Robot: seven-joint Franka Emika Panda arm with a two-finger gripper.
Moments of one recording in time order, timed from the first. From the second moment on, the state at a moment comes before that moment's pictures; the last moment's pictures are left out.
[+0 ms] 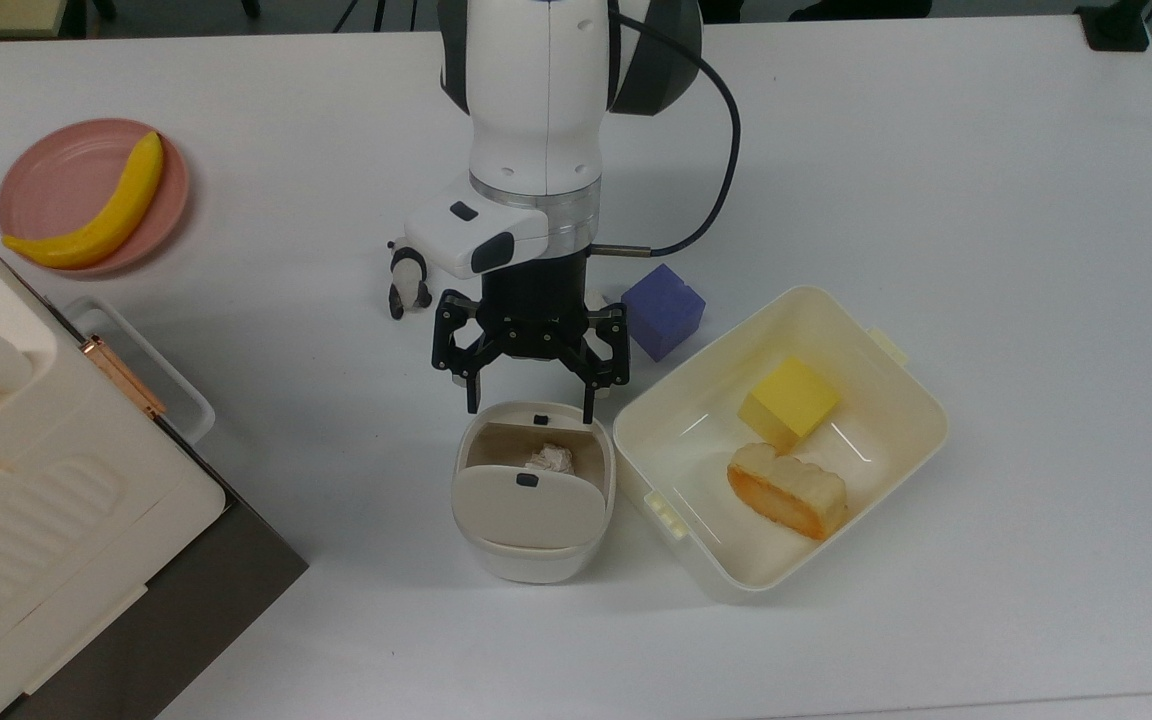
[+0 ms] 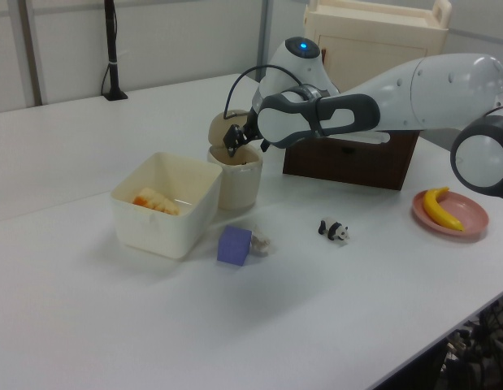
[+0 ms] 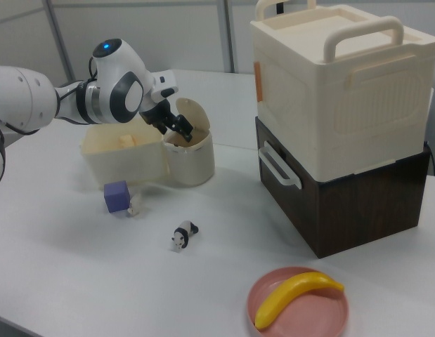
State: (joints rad) arm 0.12 0.45 -0.03 -1.56 -0.12 2.50 0.26
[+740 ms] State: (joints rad) arm 0.15 0.42 0.00 -1.61 -0.11 2.16 0.08
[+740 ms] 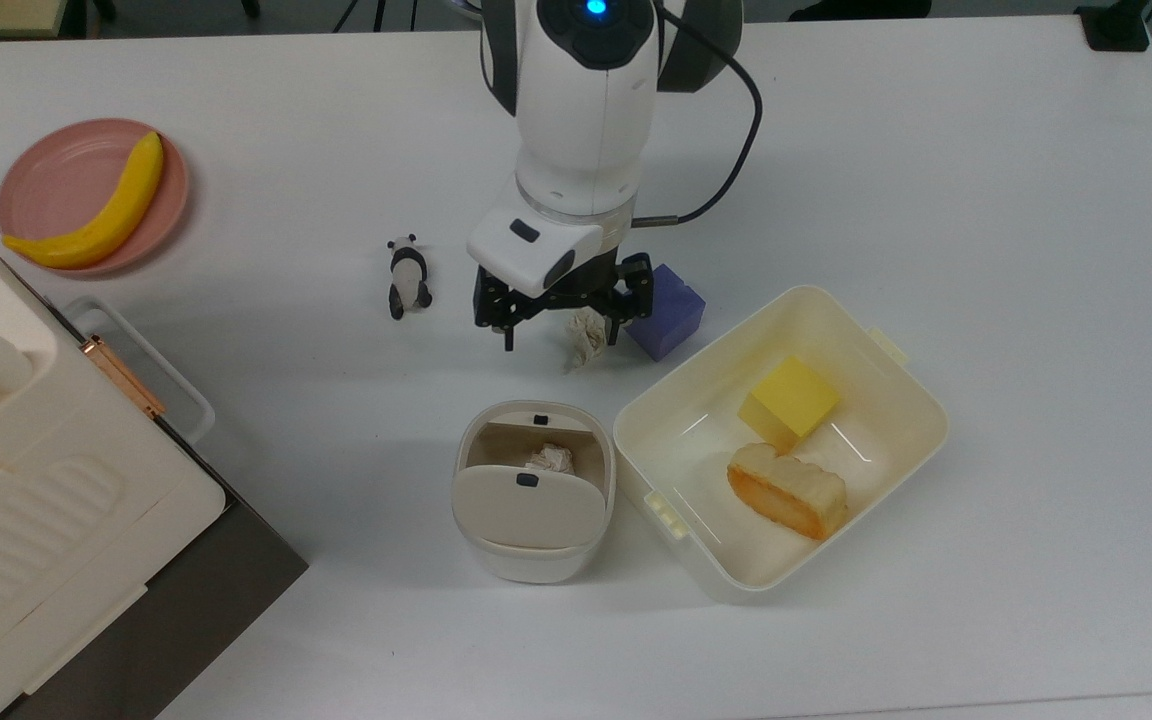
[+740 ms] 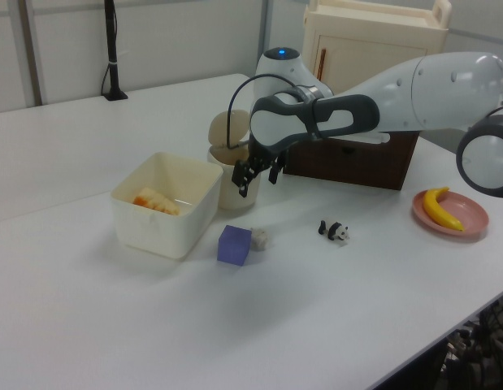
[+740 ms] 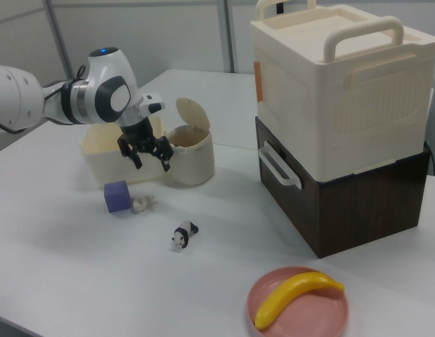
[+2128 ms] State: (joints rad) arm 0.24 0.45 0.02 -1.72 -0.11 2.15 -0.01
